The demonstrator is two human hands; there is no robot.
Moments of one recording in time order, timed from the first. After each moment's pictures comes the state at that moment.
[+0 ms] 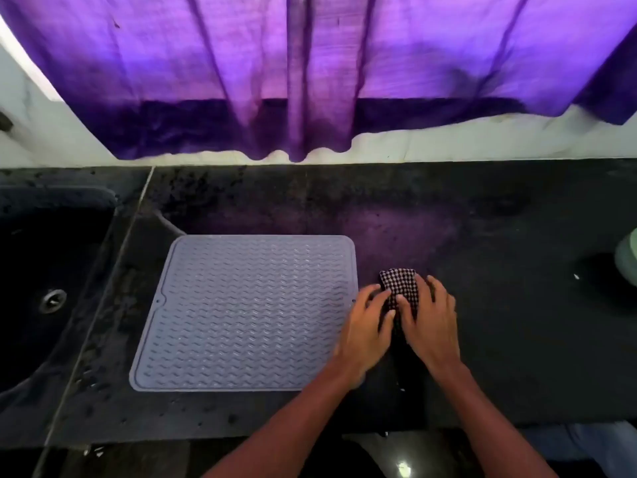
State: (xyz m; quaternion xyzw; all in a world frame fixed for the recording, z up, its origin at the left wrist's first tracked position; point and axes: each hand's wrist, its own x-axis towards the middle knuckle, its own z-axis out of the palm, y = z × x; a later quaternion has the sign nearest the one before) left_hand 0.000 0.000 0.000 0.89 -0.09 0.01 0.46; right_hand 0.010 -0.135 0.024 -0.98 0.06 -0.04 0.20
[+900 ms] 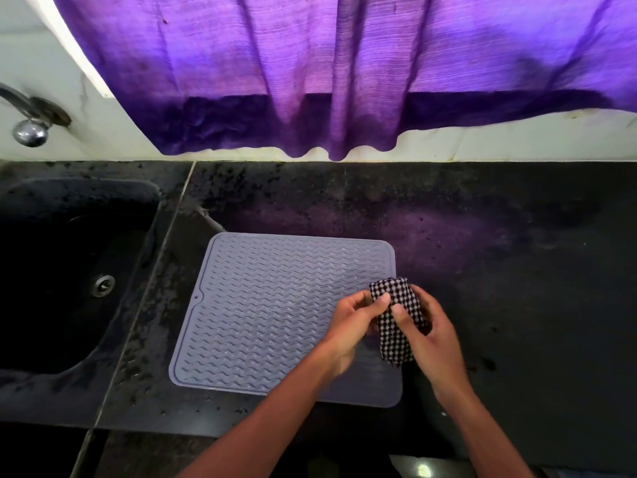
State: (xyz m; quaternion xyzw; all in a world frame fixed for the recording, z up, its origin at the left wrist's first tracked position) left_hand 0.025 0.079 0.053 0.57 0.21 -0.22 0.76; right_hand 0.006 -0.063 0.060 -0.75 0.12 0.06 0.65
